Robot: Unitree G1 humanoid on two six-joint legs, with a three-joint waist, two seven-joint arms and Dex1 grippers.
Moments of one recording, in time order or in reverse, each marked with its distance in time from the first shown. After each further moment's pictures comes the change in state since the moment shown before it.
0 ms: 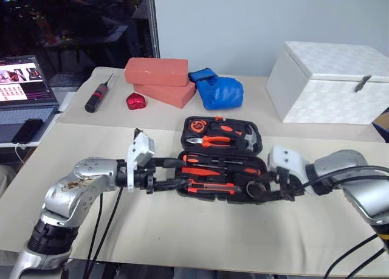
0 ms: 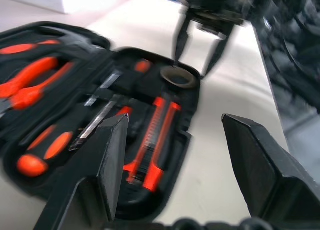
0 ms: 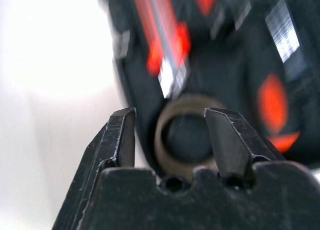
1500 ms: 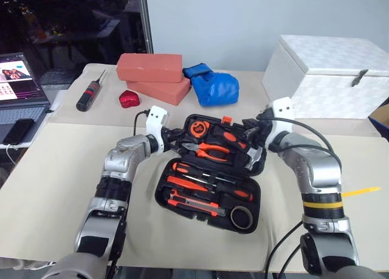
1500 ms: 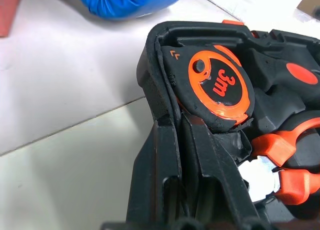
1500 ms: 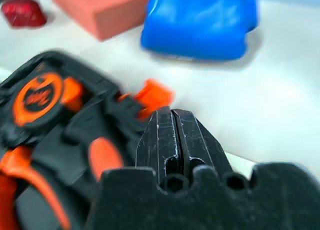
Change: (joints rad) left arm -0.350 -0.317 0.015 0.652 0.346 -0.138 0.295; right arm -0.185 0.536 -0.185 0.257 -0.121 -0.039 -0.686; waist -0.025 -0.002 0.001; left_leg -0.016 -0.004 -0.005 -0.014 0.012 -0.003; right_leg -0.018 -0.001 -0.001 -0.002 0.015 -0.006
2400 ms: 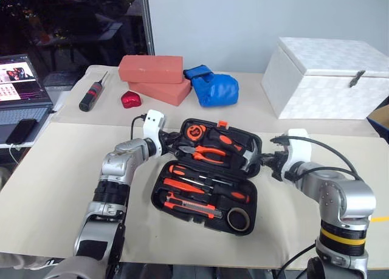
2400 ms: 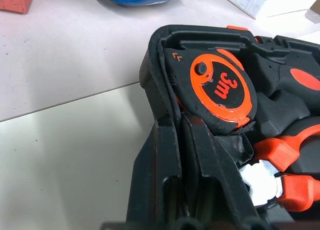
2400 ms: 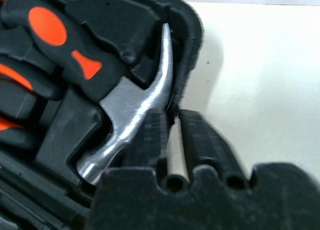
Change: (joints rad) left arm 0.014 -0.013 0.015 -0.007 -0.005 0.027 0.052; right arm 0.138 0.027 -0.146 -0.288 0.106 0.562 -0.128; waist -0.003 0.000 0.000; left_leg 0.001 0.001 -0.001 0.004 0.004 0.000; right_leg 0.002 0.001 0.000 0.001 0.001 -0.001
